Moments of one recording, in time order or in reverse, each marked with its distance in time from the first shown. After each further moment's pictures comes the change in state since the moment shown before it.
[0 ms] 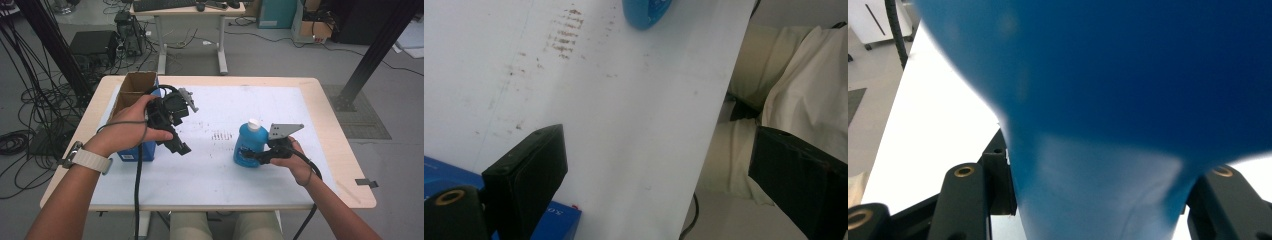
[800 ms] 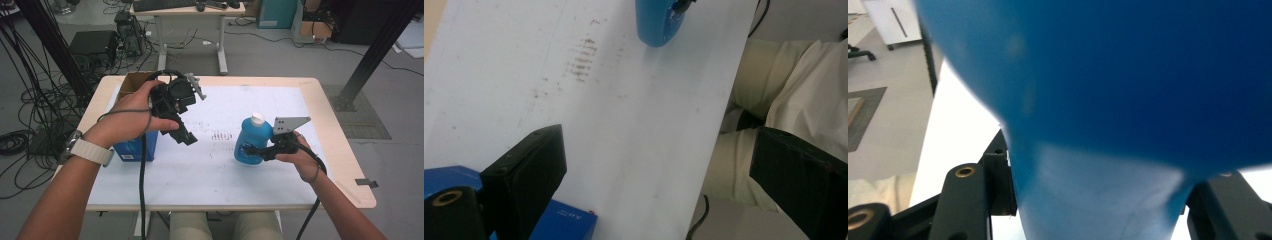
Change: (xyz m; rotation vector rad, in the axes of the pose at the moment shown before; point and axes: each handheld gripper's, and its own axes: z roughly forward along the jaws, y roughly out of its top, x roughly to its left) left arm -0.009 0.031 -0.034 -0.015 0.054 0.037; right arm 0.008 0.035 -0.021 -0.021 0.054 -0.031
